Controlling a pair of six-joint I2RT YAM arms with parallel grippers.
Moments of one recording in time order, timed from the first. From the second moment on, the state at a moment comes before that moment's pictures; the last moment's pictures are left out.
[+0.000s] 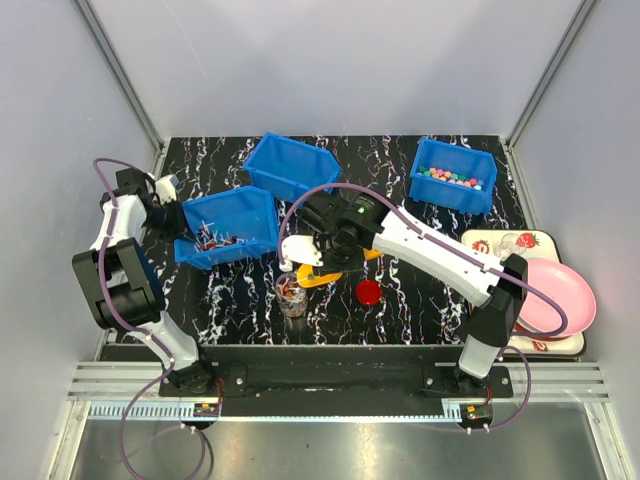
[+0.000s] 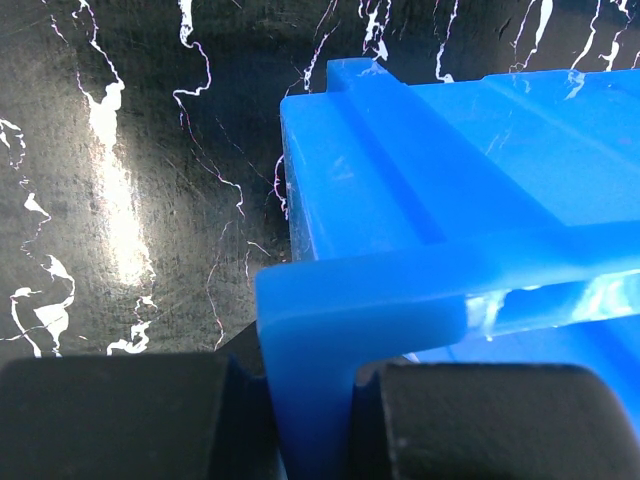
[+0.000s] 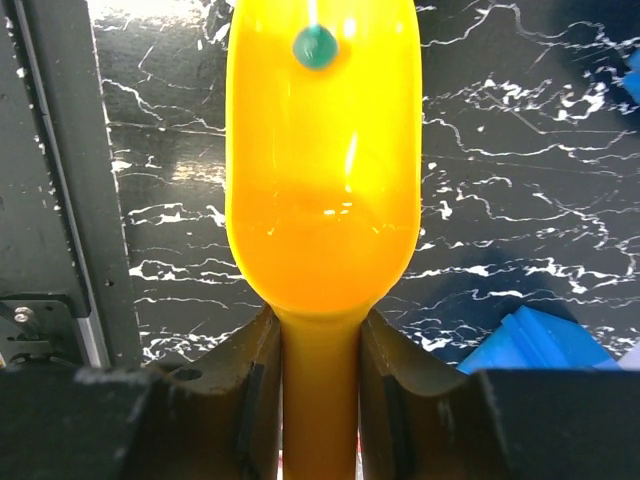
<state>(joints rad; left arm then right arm) 0.37 1.69 1.28 -0.83 0.45 0.12 1.00 1.75 1.81 -1.33 0.00 -0.77</state>
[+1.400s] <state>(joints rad) 0.29 1.60 1.30 -0.90 0.34 0.18 1.02 1.91 2.12 -1.12 0.31 -0.96</state>
